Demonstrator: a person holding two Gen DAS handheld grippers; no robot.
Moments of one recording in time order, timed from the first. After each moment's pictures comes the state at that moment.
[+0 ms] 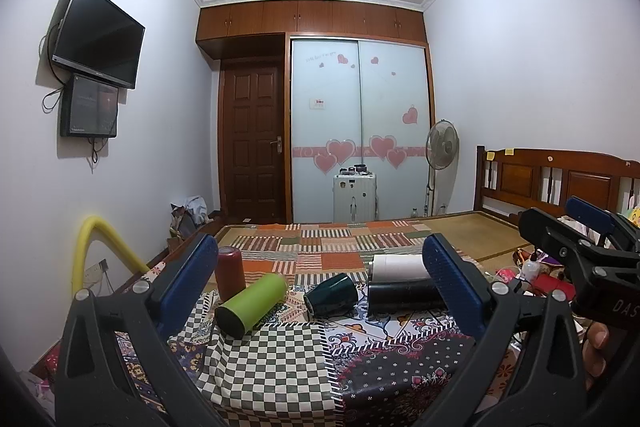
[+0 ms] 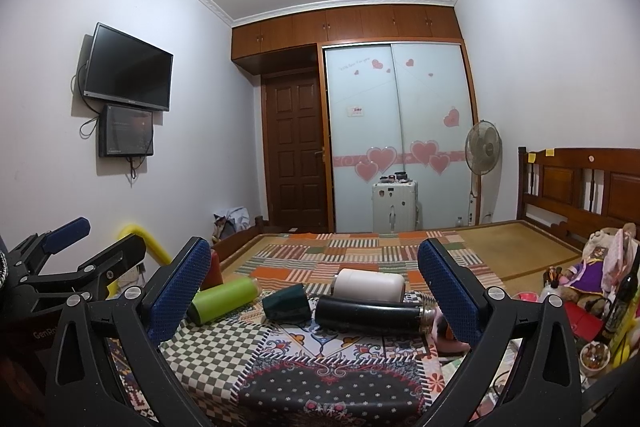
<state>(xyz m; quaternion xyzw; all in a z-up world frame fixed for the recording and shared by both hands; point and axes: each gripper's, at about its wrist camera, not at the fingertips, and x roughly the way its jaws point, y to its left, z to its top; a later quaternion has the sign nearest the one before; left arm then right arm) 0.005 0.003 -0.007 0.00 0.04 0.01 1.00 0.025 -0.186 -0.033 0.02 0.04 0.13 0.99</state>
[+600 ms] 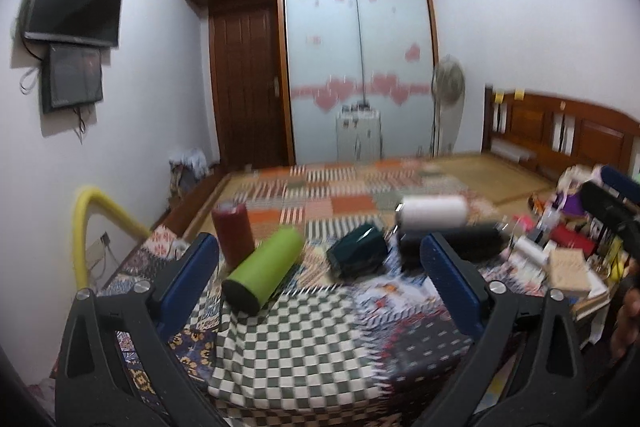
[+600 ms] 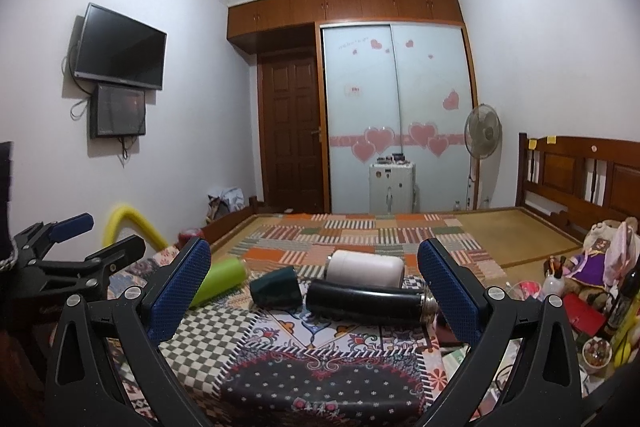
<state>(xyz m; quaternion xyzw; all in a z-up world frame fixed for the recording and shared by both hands) 0.100 0.042 -0.041 0.03 0.17 0.01 0.99 0.070 -0.183 -0.055 0.01 0.08 0.12 0.99</state>
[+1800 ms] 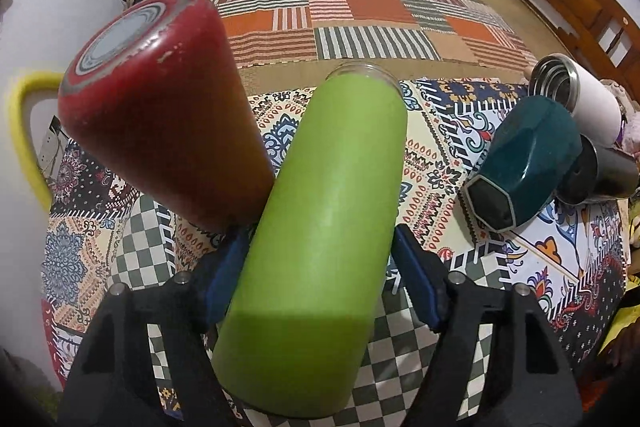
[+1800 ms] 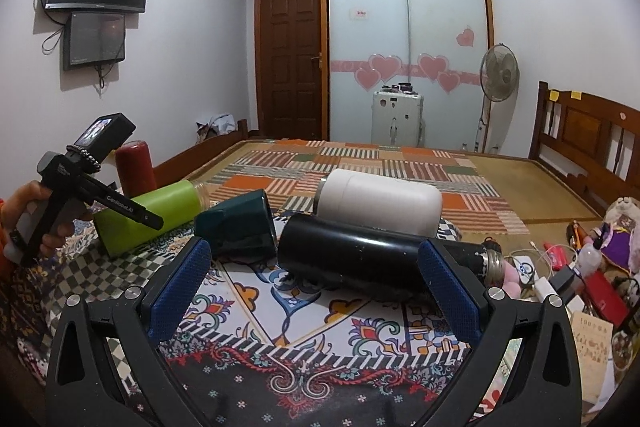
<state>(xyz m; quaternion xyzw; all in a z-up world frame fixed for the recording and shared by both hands) 0.369 0.140 -0.177 0.01 0.54 -0.03 0.84 0.186 -0.170 -0.119 -0.02 0.20 0.12 0.97</state>
